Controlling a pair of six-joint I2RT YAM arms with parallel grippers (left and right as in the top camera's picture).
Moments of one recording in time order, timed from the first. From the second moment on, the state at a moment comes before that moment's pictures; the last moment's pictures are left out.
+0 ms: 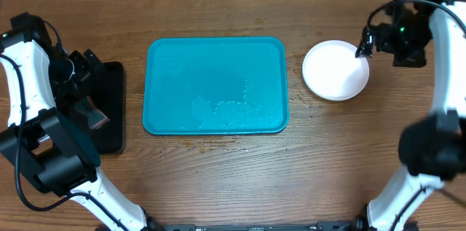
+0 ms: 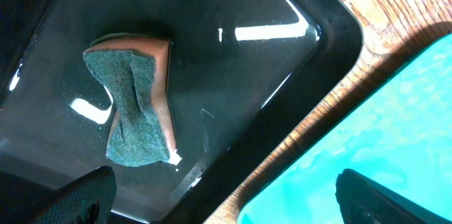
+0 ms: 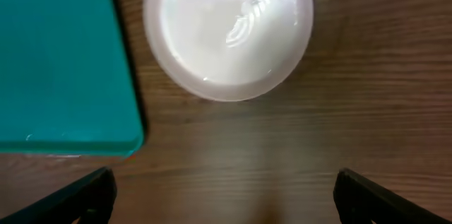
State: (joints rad) left arm 0.47 2.05 1.82 -1.27 0.15 -0.31; right arm -0.16 1.97 2.12 -1.64 -0.21 -0.04
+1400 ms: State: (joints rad) left arm 0.47 2.05 1.82 -1.27 0.15 -0.31; right arm 0.24 1.32 1.61 -1.59 -0.40 -0.06
